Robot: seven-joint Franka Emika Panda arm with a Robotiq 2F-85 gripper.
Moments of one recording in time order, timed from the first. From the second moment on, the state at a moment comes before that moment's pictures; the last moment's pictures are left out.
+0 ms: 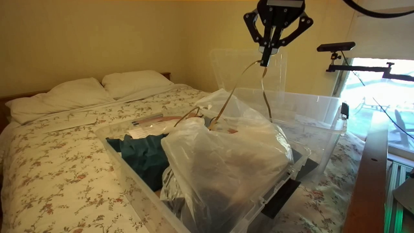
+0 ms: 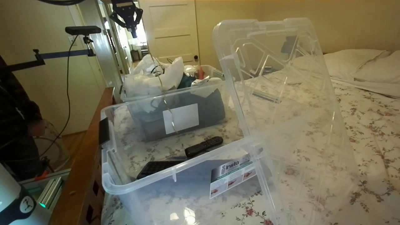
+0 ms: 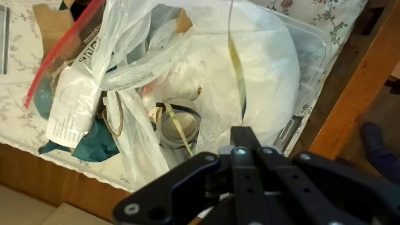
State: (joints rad) arm 0.41 -0.11 0.41 -1.77 -0.02 1.81 -1.10
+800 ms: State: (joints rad) arm 0.46 0.04 0.46 -1.67 -0.02 1.91 -1.22
